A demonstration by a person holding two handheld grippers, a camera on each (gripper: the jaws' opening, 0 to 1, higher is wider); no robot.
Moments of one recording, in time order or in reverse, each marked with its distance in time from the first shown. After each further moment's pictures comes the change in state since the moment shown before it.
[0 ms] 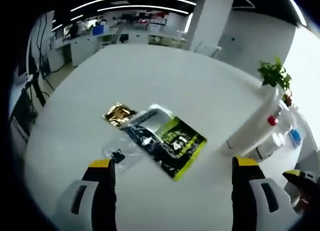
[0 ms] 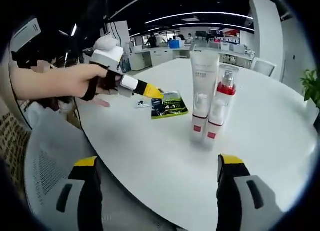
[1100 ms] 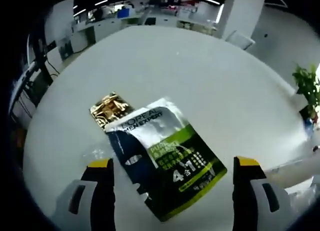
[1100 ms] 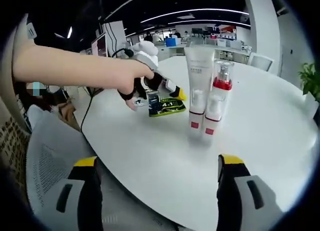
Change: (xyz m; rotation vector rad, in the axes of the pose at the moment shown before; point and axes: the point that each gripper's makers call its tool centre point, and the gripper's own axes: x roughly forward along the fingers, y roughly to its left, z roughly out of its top) left arm 0.091 0.006 0.015 -0.135 0.111 0.240; right arm 0.003 -0.007 0.000 0.039 0.014 -0.010
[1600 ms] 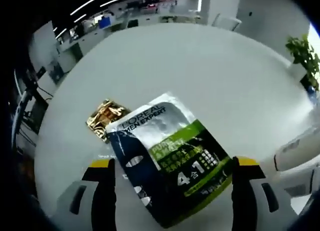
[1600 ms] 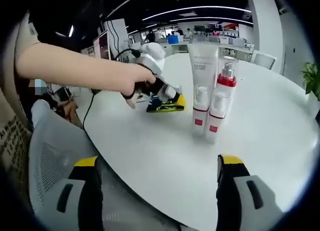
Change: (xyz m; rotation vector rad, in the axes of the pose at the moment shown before) left arm 0.005 0.010 -0.012 0.247 0.004 -0.002; right arm 0.004 0.004 -0.004 -0.003 0.026 0.030
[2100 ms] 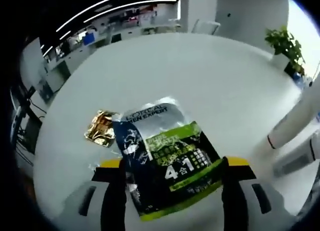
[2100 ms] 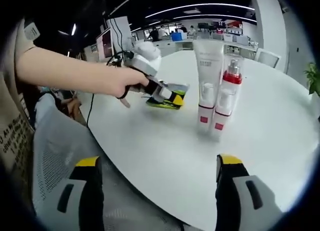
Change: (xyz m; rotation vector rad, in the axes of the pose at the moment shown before) left arm -0.003 0.003 -0.004 0.107 -0.087 -0.087; right arm -0.001 0.009 -0.006 -0.004 0.022 0.036
